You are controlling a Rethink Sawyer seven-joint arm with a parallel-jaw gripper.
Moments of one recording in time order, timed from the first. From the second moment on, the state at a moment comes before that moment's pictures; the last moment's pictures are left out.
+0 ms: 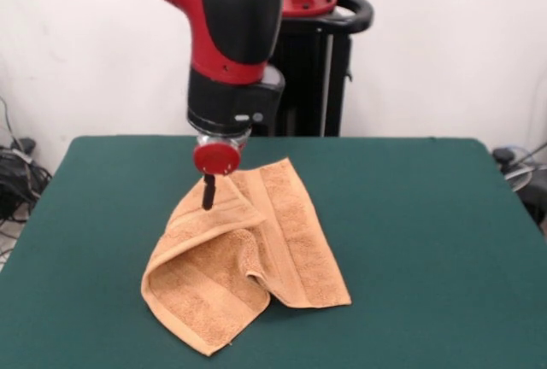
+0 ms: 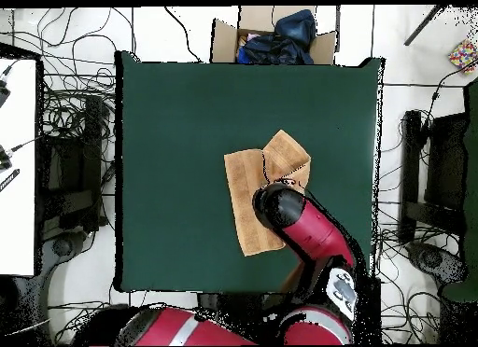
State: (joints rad) arm -0.15 -0.47 -0.34 1.82 0.46 0.26 2.46
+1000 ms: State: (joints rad) arm -0.10 -0.34 -0.33 1.82 0.47 0.13 2.46
